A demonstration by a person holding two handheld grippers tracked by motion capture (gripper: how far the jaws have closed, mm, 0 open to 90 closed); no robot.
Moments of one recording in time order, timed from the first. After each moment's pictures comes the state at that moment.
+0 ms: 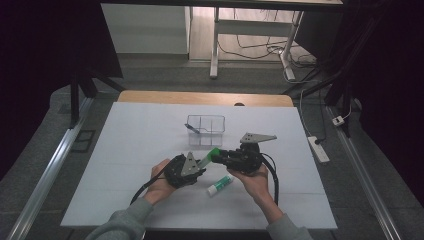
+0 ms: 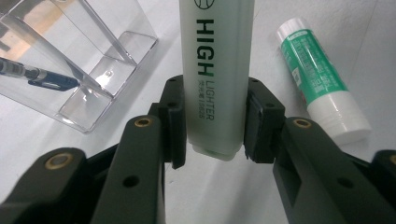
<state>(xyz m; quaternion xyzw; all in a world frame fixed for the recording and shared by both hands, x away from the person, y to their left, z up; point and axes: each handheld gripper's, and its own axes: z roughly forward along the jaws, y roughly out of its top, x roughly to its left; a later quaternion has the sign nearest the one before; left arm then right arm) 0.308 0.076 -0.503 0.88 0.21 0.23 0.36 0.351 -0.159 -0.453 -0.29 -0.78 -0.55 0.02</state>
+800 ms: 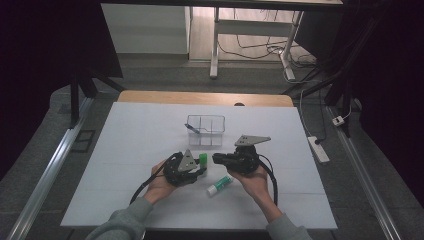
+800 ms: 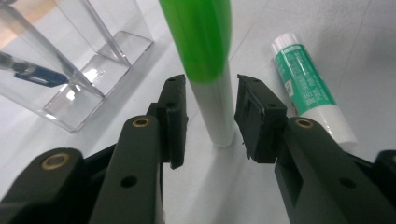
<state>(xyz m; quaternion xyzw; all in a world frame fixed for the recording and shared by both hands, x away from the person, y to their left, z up) 0.312 0.079 -0.503 0.87 0.23 0.20 0.38 0.354 -0.153 -0.465 -0.28 -0.82 -0.51 -0.02</state>
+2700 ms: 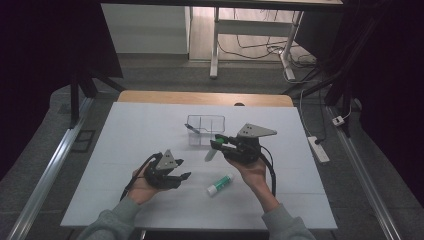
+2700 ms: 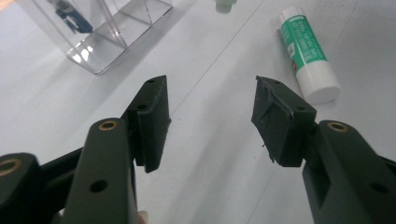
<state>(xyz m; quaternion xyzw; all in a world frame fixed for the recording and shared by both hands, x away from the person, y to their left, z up) 0.297 0.131 -0.496 0.86 0.28 0.16 0.39 0.358 -0.148 -0.427 -0.25 -0.78 -0.57 -0.11</state>
